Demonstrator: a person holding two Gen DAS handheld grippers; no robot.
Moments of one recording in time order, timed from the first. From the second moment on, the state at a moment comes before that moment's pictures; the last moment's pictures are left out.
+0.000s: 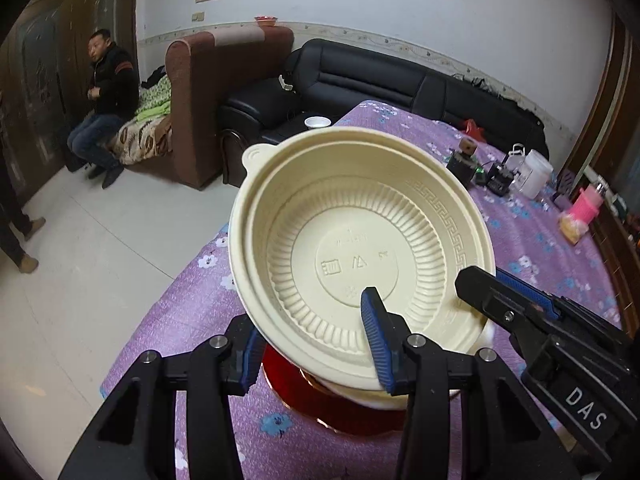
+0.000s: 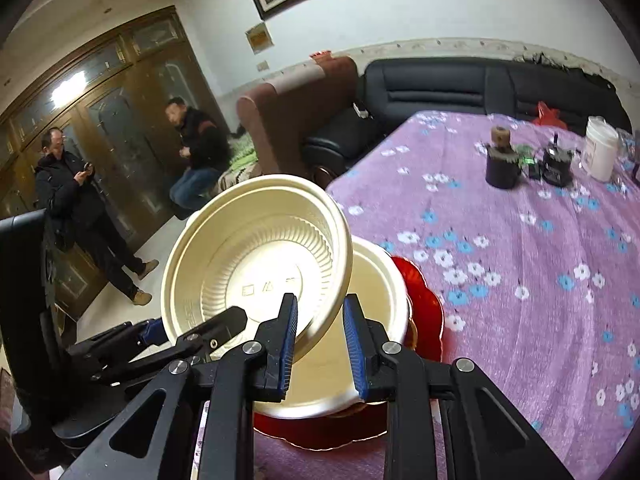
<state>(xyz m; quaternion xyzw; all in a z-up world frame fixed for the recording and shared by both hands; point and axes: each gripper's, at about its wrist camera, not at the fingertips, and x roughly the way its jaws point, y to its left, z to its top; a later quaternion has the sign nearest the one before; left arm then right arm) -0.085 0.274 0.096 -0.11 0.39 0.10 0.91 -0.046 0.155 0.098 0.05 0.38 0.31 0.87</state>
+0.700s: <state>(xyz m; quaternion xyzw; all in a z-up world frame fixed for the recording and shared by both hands) -0.097 0.283 0.098 -0.15 0.39 0.09 0.91 -0.051 0.130 0.096 0.07 0.36 0.28 0.89</state>
